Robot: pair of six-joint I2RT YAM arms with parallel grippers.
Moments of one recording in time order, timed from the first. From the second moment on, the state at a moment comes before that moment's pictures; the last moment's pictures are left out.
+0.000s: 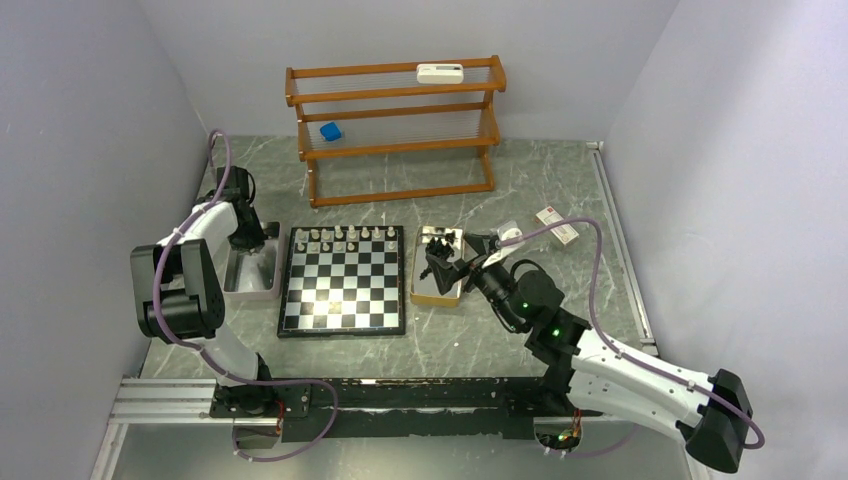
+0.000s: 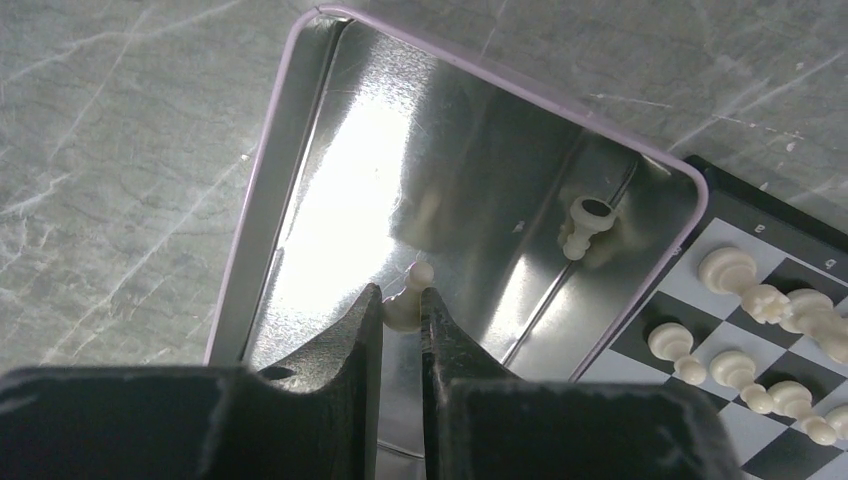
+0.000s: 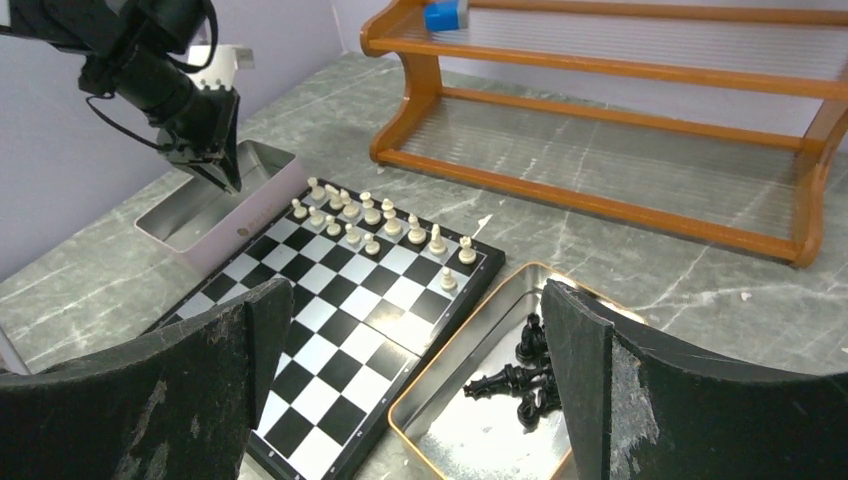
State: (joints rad) left arm 0.13 1.67 1.08 -0.56 -0.19 -0.29; right arm 0.95 0.75 0.45 0.38 0.32 0.12
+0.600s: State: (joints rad) left arm 0.06 1.32 1.08 -0.55 0.17 -0.25; right arm 0.80 1.02 0.77 0.24 0.00 0.40
